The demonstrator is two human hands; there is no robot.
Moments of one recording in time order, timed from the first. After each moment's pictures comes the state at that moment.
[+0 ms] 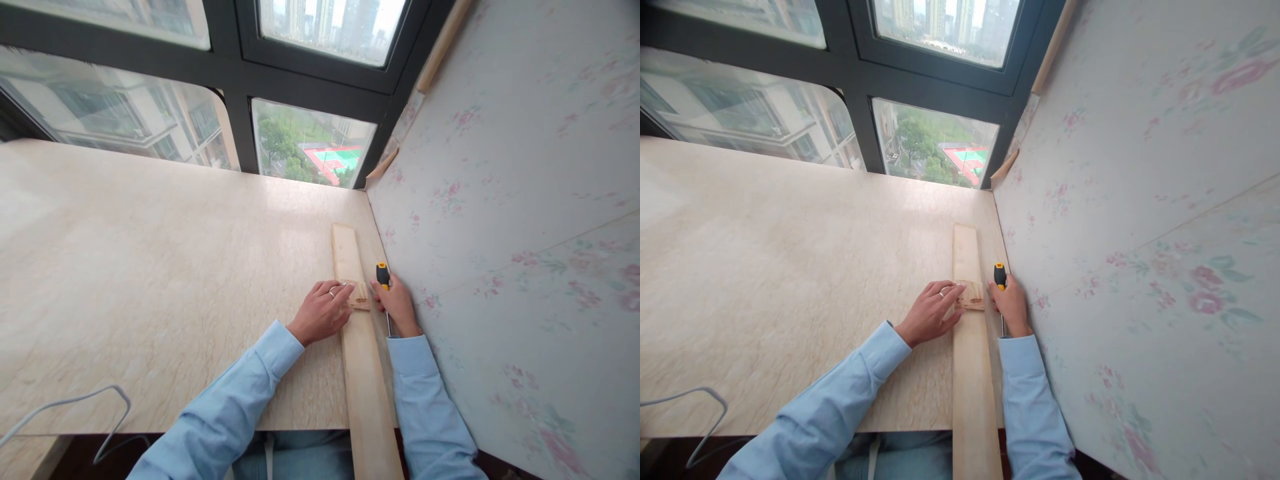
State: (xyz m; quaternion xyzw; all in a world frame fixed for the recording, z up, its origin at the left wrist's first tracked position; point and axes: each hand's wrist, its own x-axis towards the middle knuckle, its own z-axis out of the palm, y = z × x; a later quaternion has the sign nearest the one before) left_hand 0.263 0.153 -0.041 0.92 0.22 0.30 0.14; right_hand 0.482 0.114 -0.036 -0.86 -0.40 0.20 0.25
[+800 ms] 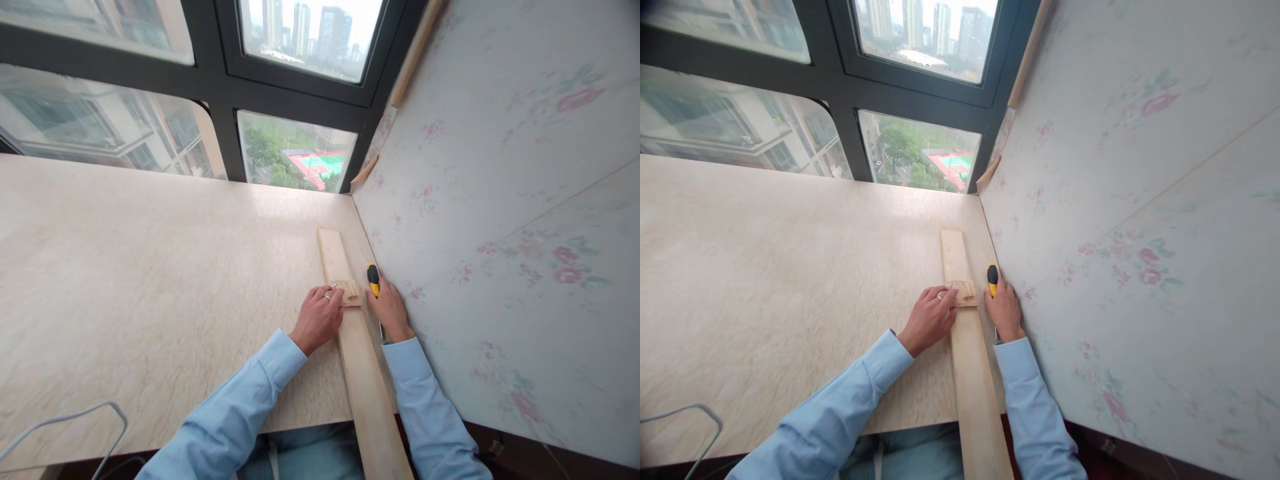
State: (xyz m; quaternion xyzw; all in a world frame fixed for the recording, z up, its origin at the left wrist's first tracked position) left_hand 0.269 0.140 -0.044 0.91 0.26 0.29 0.12; right_hand 0.466 0.089 -0.033 -0.88 -0.46 0.04 0.09
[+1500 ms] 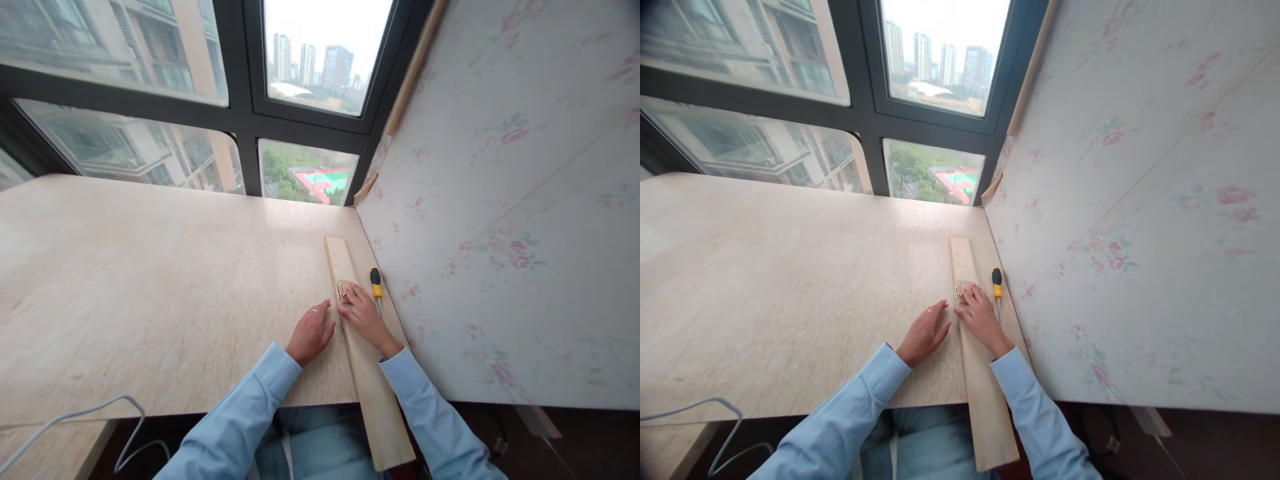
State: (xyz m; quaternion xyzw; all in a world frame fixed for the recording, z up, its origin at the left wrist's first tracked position) left_hand 0.221 0.111 -0.080 0.85 0.30 0.33 0.30; right_hand 0.415 0.074 -0.055 -0.69 -0.67 0.09 0.25
